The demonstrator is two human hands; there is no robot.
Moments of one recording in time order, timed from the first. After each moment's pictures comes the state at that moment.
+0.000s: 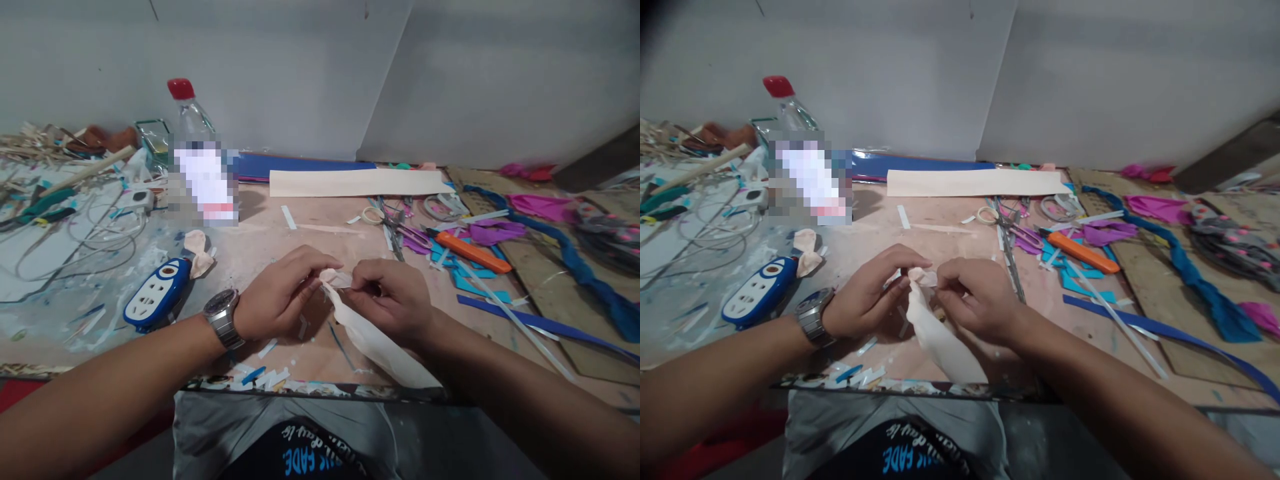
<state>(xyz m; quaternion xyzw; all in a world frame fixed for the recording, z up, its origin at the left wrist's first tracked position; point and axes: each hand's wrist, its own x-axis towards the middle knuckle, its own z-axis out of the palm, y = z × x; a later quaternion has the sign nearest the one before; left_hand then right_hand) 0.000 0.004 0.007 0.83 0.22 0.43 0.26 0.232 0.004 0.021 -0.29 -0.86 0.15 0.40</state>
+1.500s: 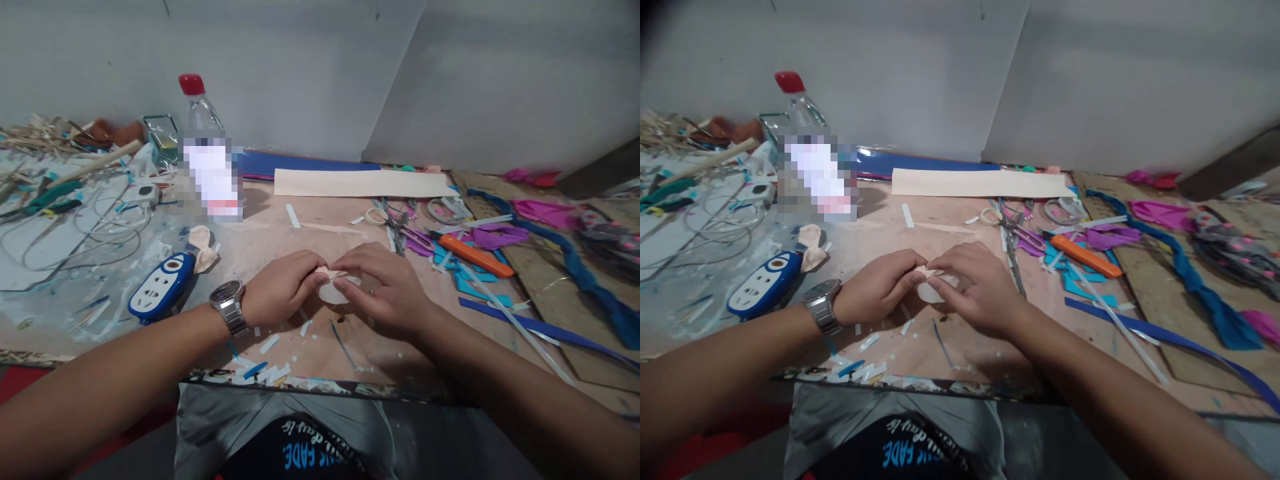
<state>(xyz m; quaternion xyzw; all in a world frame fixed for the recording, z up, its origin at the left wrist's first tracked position) 0.000 0.011 0.003 0.83 0.35 0.29 0.32 0.230 0.015 0.025 -0.31 -0.87 0.16 0.35</state>
